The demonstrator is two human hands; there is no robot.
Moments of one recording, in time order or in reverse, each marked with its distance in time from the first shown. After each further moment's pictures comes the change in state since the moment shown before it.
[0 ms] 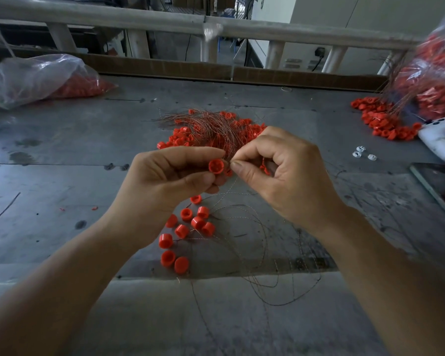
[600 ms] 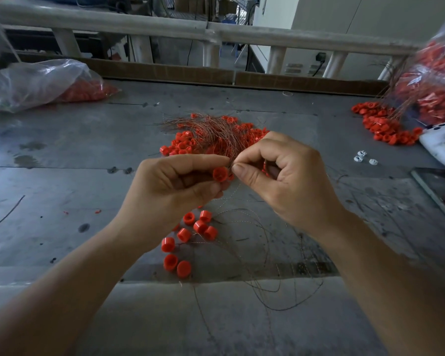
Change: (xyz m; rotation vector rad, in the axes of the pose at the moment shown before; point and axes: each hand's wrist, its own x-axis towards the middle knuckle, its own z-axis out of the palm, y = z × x) left_hand -0.002 0.001 0.007 0.167 0.038 0.068; right_hand 0.000 0.000 0.001 0.077 0.022 0.010
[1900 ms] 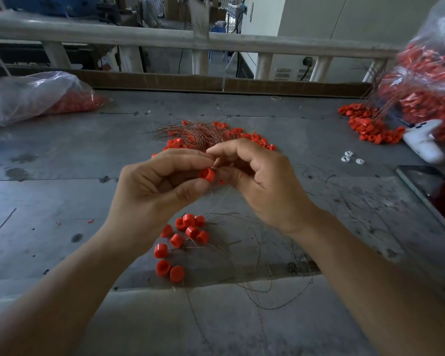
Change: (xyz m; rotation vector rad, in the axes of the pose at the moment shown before) left_hand 0.005 -0.009 -0.009 -0.080 -0.043 0.163; right_hand 0.004 0.009 0.014 0.239 -0.044 -0.012
